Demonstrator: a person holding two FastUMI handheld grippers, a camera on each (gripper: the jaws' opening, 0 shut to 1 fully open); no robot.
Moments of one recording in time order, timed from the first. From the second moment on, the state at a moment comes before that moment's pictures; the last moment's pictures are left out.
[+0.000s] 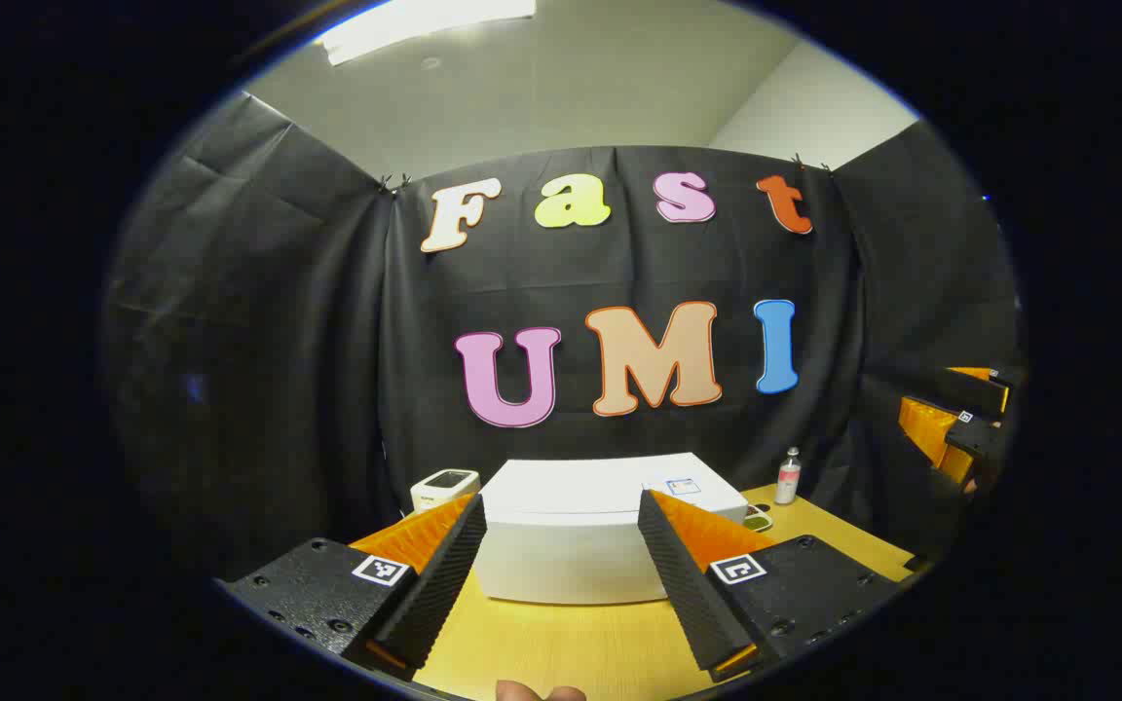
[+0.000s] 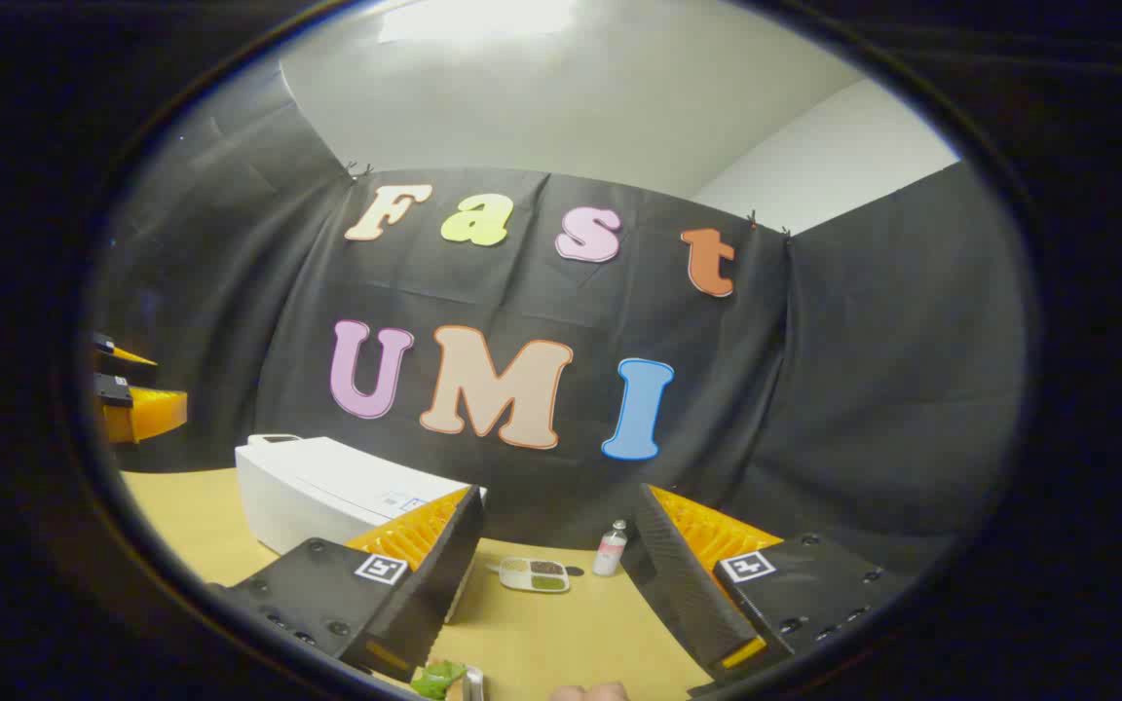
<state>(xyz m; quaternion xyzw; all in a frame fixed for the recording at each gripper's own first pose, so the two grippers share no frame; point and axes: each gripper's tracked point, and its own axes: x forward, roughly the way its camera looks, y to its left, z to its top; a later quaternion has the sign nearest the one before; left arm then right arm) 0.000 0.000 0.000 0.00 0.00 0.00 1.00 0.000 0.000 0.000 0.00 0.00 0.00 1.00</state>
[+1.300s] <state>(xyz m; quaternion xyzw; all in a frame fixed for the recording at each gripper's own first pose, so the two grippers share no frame) 0.007 -0.031 -0.011 0.00 0.02 -0.02 1.00 0.010 -0.023 0.003 -0.01 0.00 -0.01 1.00</state>
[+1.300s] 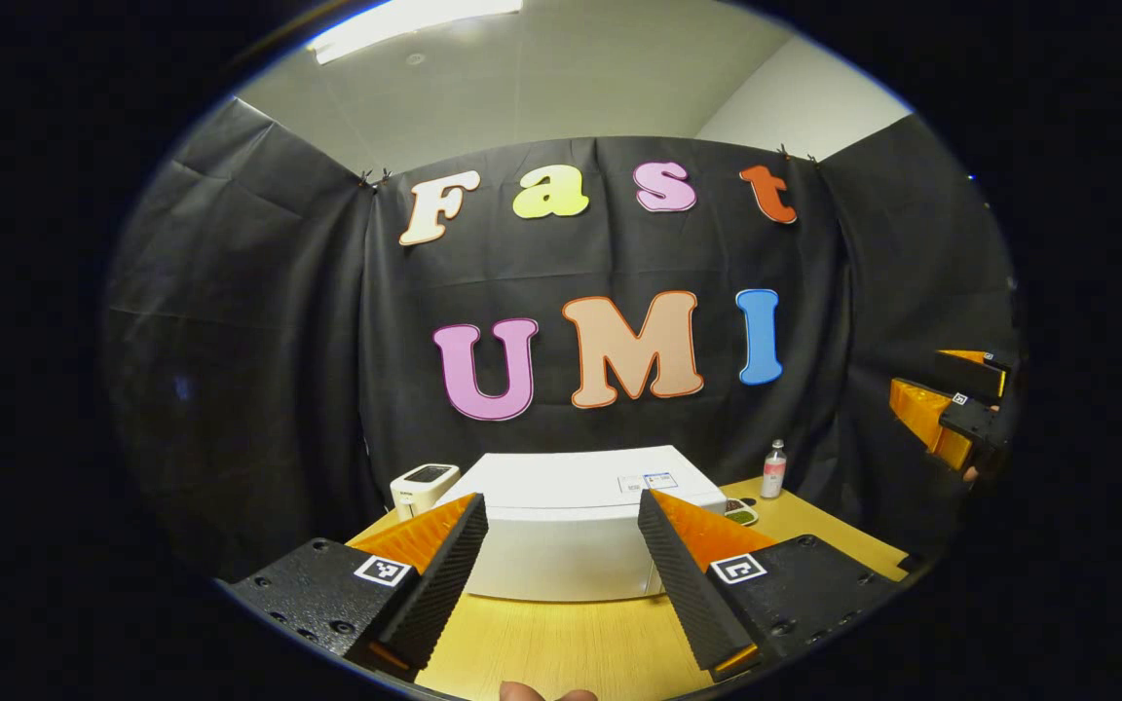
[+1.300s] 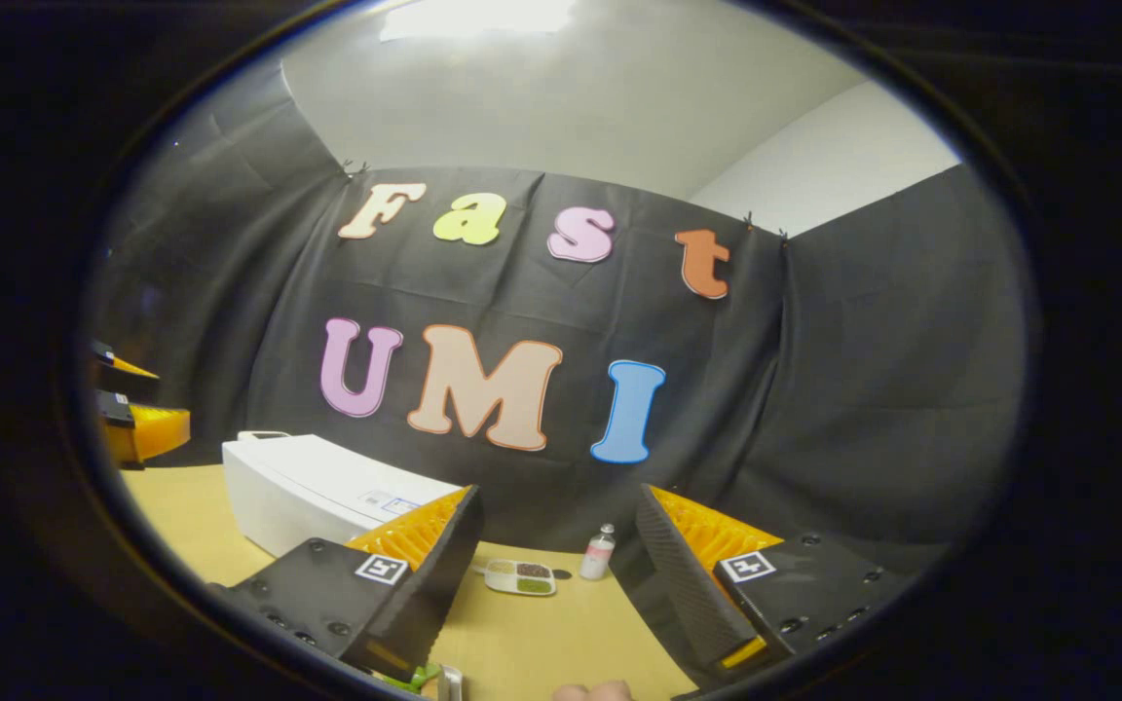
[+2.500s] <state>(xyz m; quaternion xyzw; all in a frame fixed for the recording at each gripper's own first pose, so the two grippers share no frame) 0.080 -0.084 -0.126 0.02 0.09 -0.08 0.99 -0.013 -0.008 0.012 0.03 0.02 0.02 1.00</state>
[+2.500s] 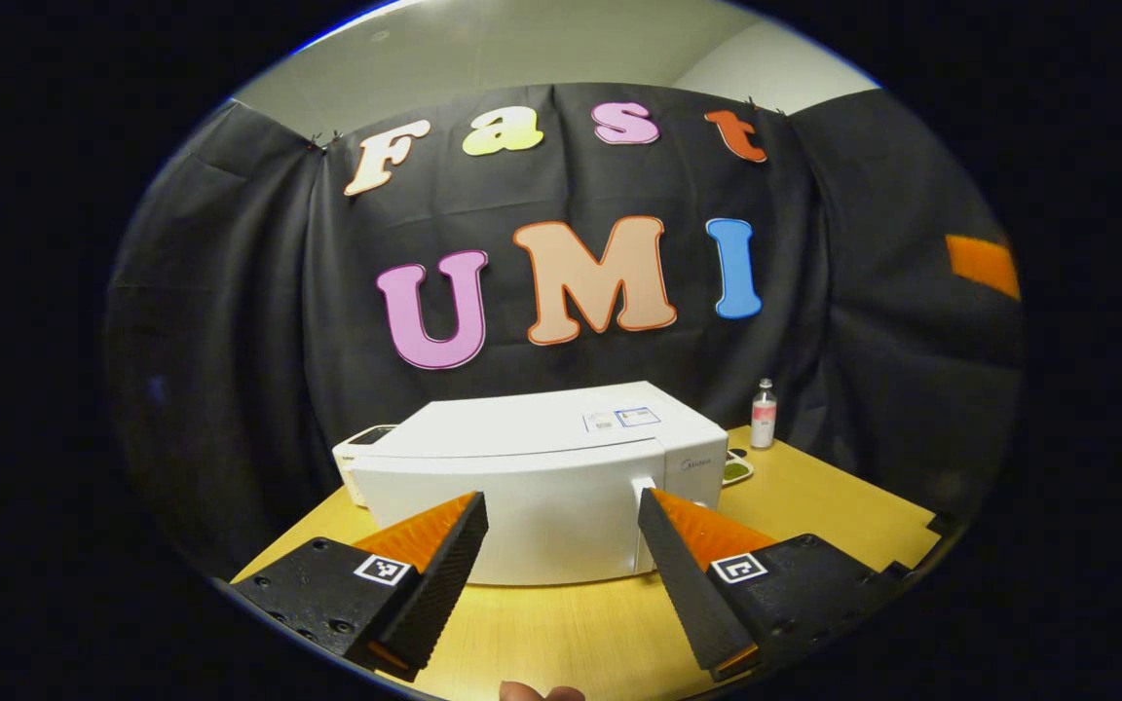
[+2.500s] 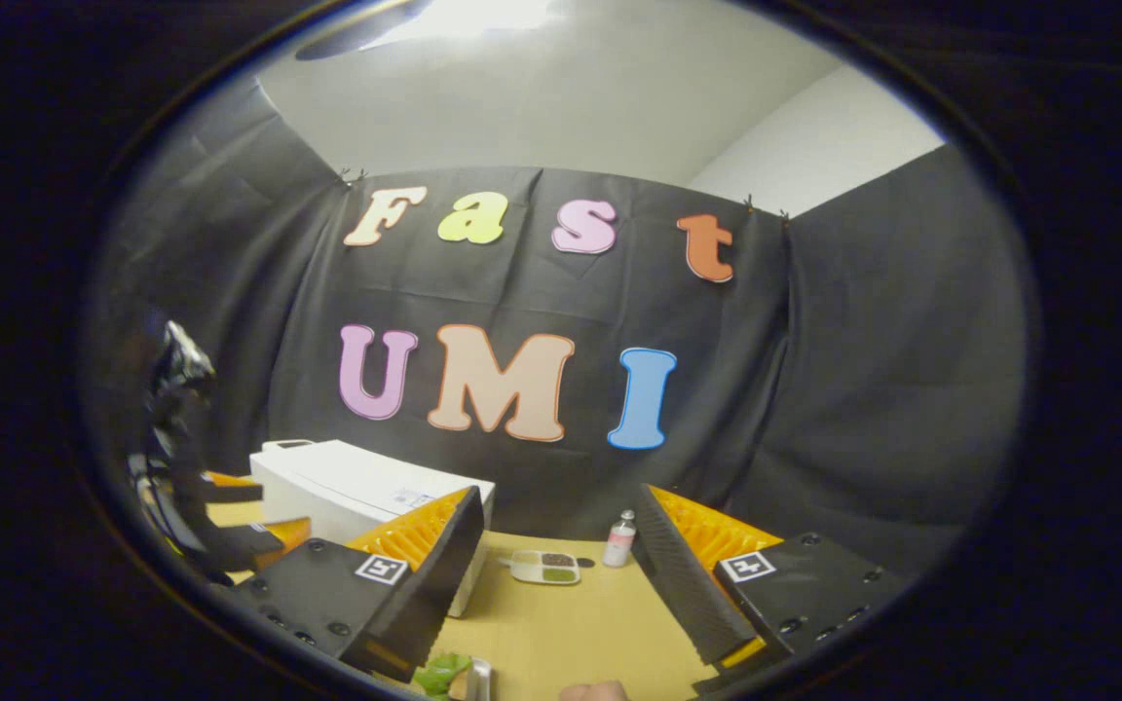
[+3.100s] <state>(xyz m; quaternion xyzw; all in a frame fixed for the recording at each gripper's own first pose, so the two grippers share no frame) 0.136 -0.152 -0.229 0.02 0.14 -0.14 0.98 -0.043 0.006 0.027 -0.04 0.02 0.02 1.00</state>
